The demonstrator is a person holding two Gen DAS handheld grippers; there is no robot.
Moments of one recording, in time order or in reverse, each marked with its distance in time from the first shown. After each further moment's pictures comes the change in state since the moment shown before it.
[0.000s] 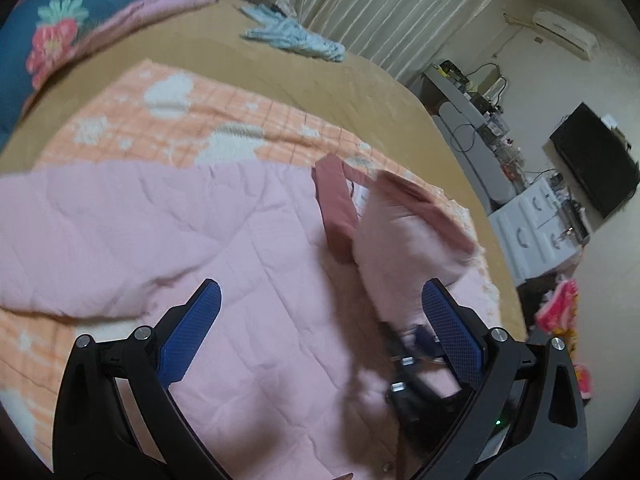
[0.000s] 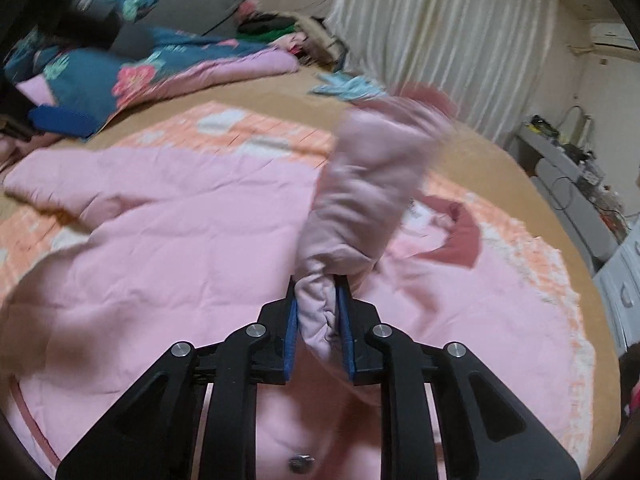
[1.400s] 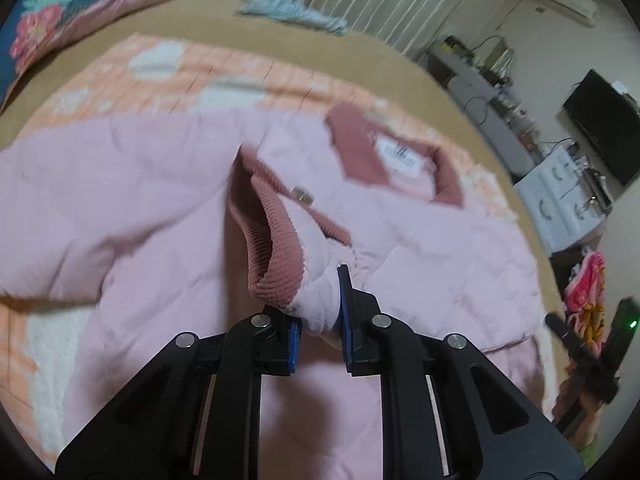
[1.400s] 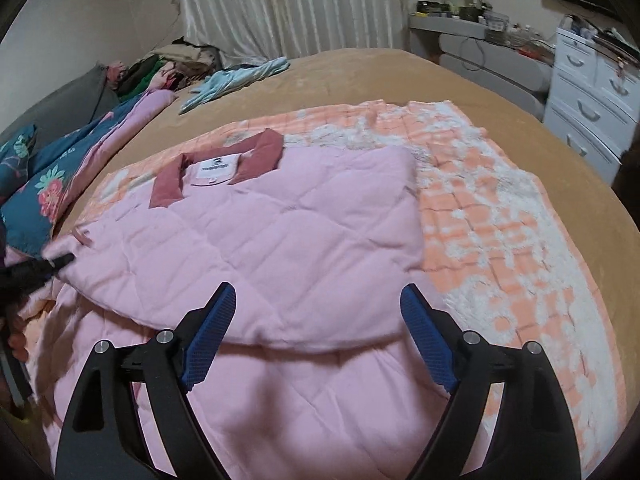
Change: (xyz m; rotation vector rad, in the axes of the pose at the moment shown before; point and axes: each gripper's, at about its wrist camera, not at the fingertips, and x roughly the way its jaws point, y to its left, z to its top) left arm 0.074 0.013 -0.044 0.077 0.042 0.084; right arm -0.071 -0.199 -0.100 0.555 0.062 -0.048
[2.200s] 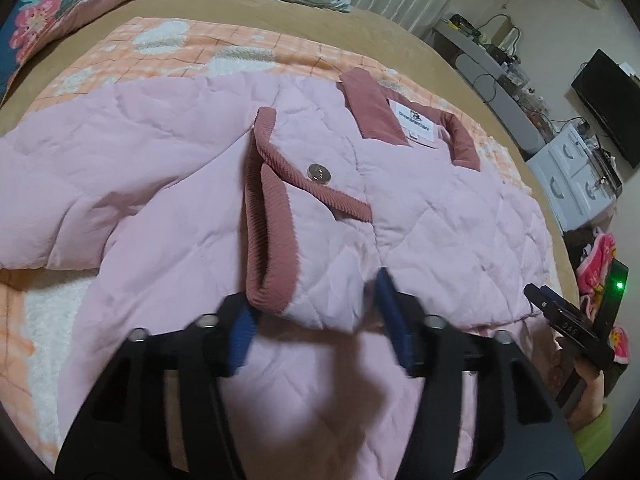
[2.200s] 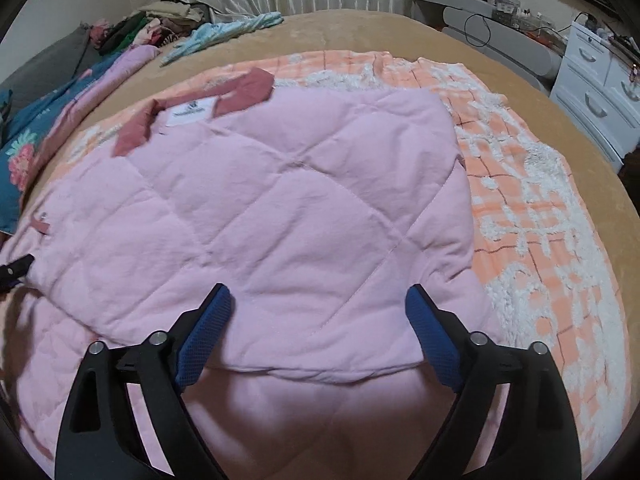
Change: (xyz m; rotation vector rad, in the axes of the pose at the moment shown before) left arm -0.001 0.002 -0.017 0.036 0.058 0.034; right arm 0.049 0.007 -0.011 0.001 0.119 -0.048
